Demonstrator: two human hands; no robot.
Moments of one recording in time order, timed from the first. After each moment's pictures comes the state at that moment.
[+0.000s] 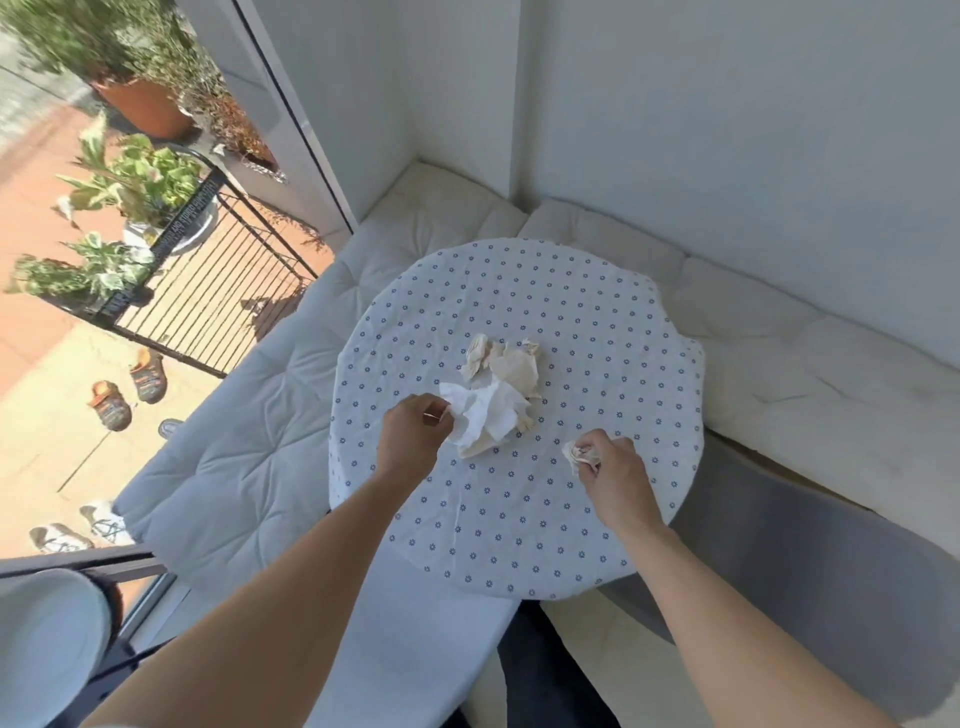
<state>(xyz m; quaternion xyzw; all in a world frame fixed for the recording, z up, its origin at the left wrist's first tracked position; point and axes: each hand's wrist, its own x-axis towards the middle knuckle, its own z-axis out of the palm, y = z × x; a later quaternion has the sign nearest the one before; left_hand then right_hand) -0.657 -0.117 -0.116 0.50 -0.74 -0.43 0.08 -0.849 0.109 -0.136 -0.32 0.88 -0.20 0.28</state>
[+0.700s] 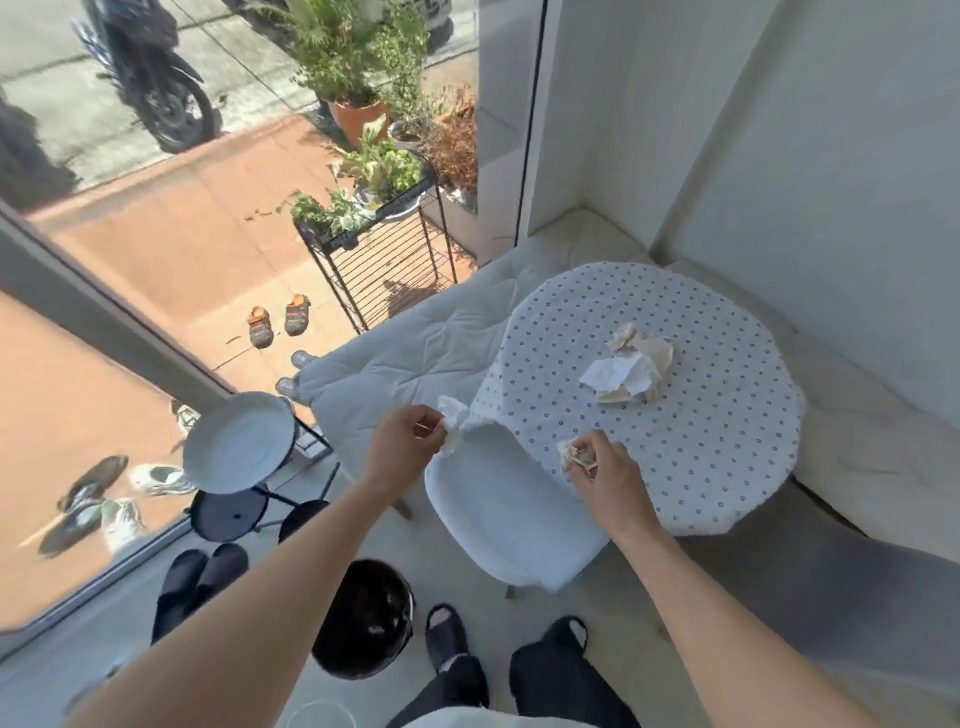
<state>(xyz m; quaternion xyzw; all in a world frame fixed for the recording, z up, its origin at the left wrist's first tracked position) -0.290 -0.012 -0.015 0.57 -0.69 -0.40 0.19 -0.561 0.140 -0.039 -0.48 0.82 -0.21 0.25</state>
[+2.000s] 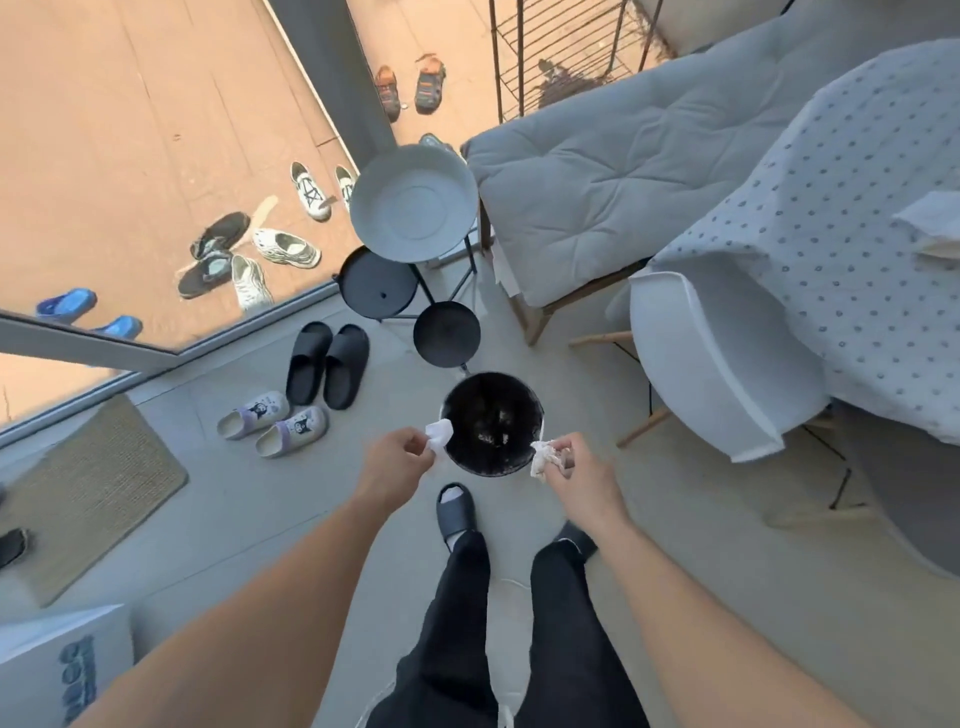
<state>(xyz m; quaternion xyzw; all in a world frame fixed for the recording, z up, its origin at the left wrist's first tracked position) 0.096 0.168 -0.213 0.75 -0.46 -0.48 0.01 -0.180 0.221 -0.226 -0.44 0.75 -0.08 0.48</state>
